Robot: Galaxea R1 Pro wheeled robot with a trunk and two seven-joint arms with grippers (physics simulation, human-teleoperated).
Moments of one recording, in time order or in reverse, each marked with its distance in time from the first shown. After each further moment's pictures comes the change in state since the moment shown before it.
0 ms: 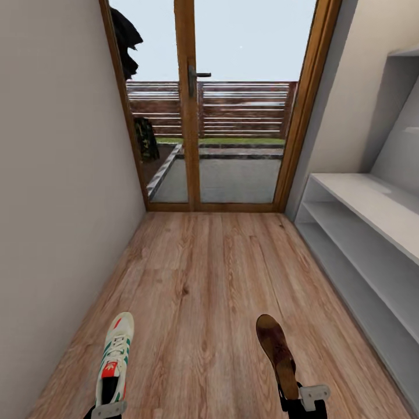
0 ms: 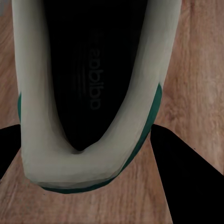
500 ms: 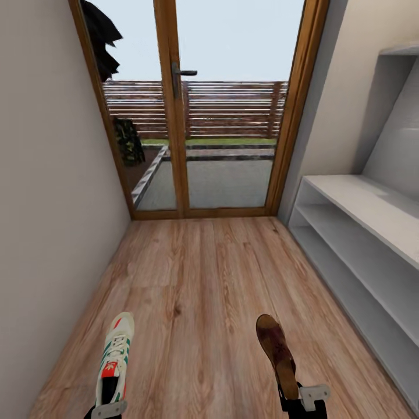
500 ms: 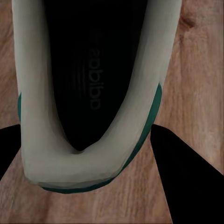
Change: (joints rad) left arm 0.000 0.000 0.000 0.000 0.001 0.000 0.000; right arm 0.000 0.000 0.000 0.000 0.000 0.000 0.000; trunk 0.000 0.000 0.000
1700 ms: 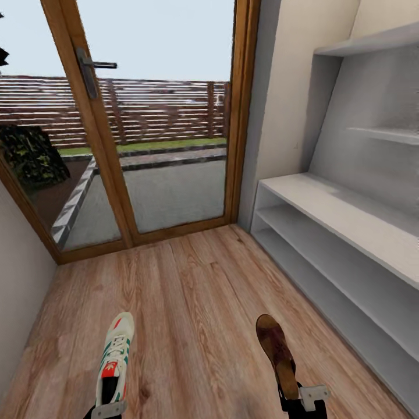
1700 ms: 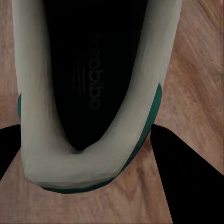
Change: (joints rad) left arm 0.000 0.000 0.000 0.000 0.000 0.001 0.000; right arm 0.000 0.000 0.000 0.000 0.000 0.000 0.000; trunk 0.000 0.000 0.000
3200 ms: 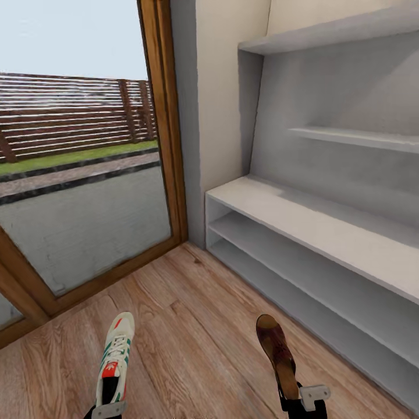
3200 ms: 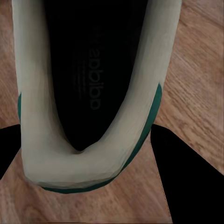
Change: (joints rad) left arm 0.000 0.000 -0.001 0.001 -0.006 -0.001 0.000; right arm 0.000 0.000 -0.001 0.000 0.000 0.000 0.000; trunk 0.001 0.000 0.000
